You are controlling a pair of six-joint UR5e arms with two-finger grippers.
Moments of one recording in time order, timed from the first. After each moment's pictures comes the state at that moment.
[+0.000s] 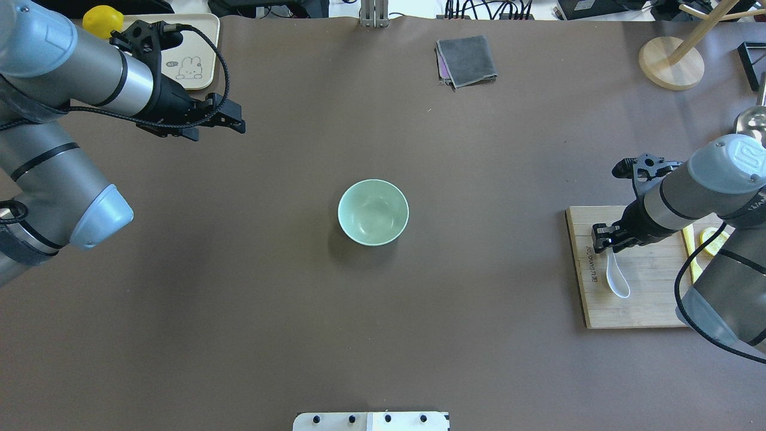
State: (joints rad) left arm -0.89 -2.00 -1.74 -2.01 -2.12 -1.13; right arm 0.78 -1.55 1.79 -1.21 2.14 0.91
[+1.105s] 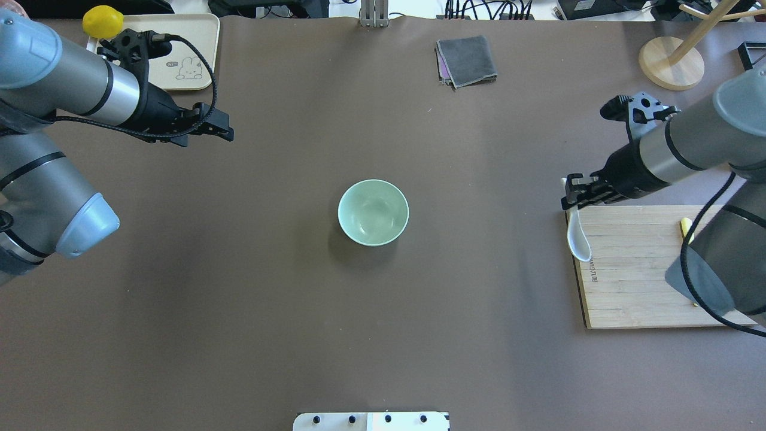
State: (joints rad) left arm -0.90 -1.93 -1.75 -2.05 -2.12 -1.06; right arm 0.86 -1.38 1.96 -1.29 2.21 1.03
